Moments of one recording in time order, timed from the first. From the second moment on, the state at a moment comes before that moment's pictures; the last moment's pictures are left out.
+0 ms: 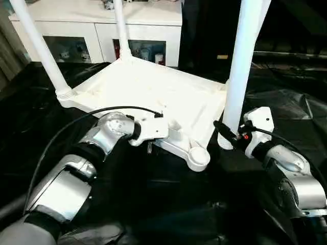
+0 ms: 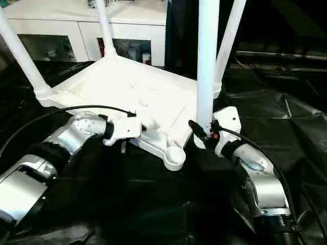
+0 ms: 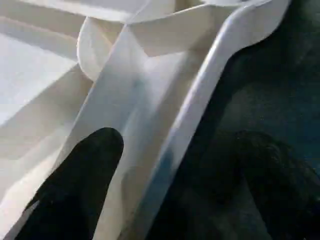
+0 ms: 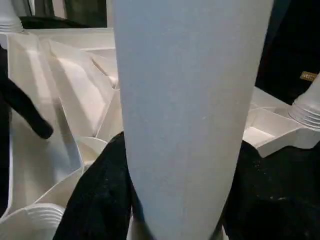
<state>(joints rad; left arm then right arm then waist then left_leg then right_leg) -0.94 0.29 -0.47 1.11 0.24 -0.35 -1.06 -0.23 -0.37 -0.03 0.04 0.20 0.25 0.53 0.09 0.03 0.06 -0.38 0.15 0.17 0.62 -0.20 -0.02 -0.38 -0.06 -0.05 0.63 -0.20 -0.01</state>
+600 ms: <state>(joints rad) -1.01 0.26 -0.47 1.23 0.27 -0.40 -1.10 -0.22 -0.38 -0.03 0.01 0.19 0.25 0.53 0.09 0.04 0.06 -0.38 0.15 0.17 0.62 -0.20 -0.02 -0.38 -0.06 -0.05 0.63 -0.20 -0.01</state>
